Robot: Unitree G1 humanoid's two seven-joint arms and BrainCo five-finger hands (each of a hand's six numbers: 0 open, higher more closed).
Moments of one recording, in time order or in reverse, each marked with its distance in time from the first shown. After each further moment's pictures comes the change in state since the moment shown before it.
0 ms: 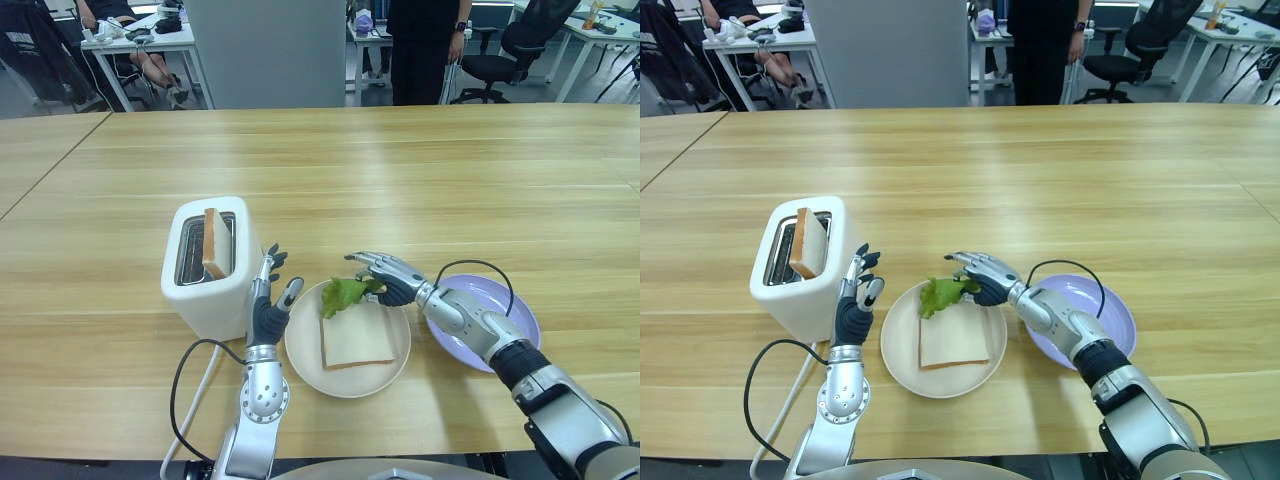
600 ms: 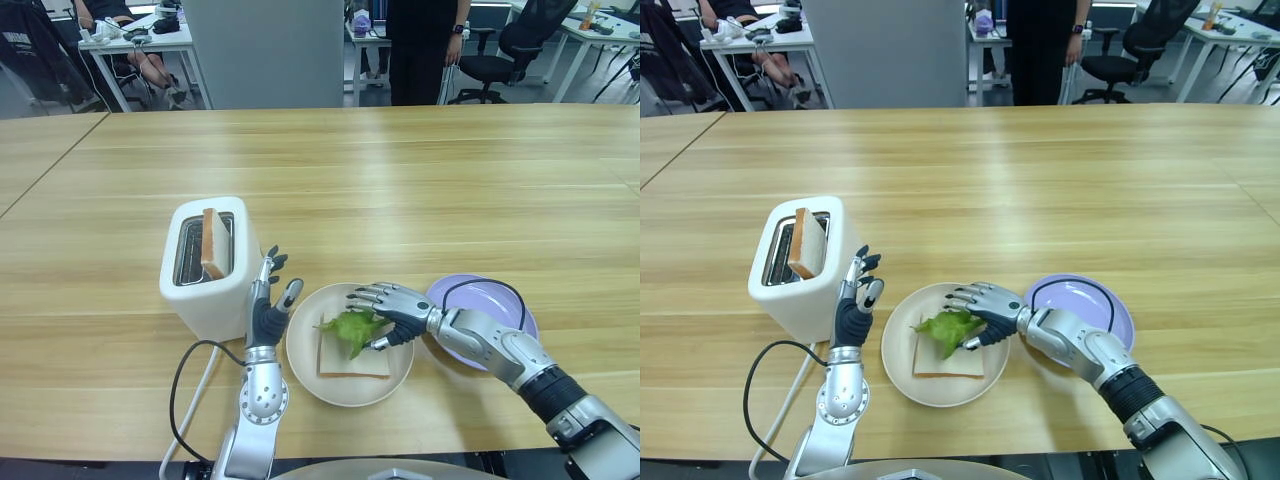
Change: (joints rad) left arm -0.006 0.000 0.001 0.004 0.000 0.000 -0.004; right arm 0.133 -0.084 0.004 -0.272 -0.042 0.056 0.148
